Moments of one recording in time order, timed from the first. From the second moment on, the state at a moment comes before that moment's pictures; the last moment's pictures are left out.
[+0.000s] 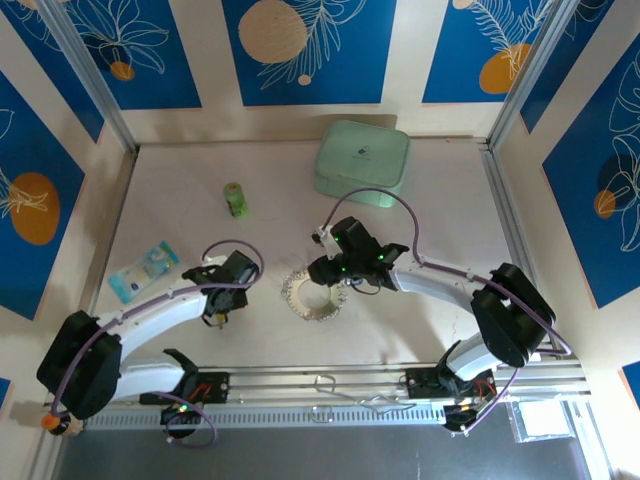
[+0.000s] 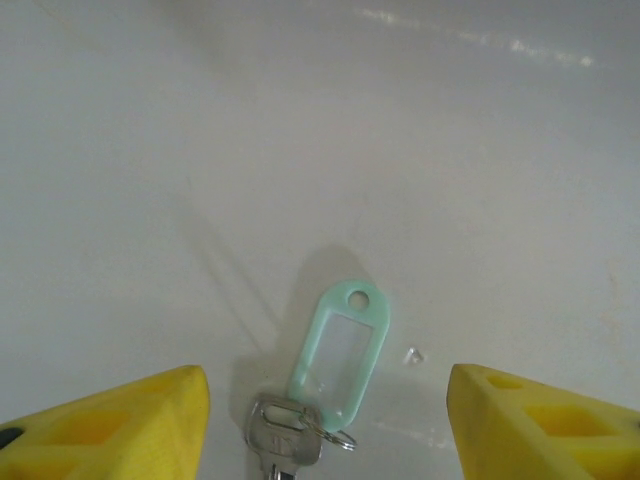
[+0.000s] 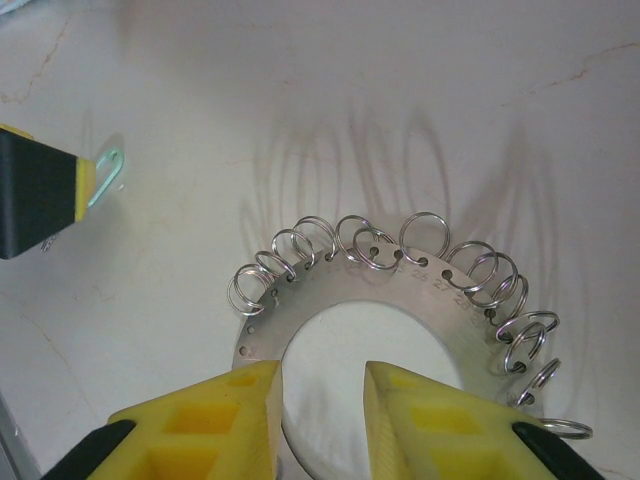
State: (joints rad) left arm -0.62 1.22 0.60 -0.74 -0.36 -0.86; right arm 0.79 1.49 0.87 -0.21 -0.23 0.30
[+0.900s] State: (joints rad) left arm -0.62 1.05 0.60 -0.57 -0.35 -0.92; right arm 0.92 1.93 1.29 -0.53 -0.27 0.02
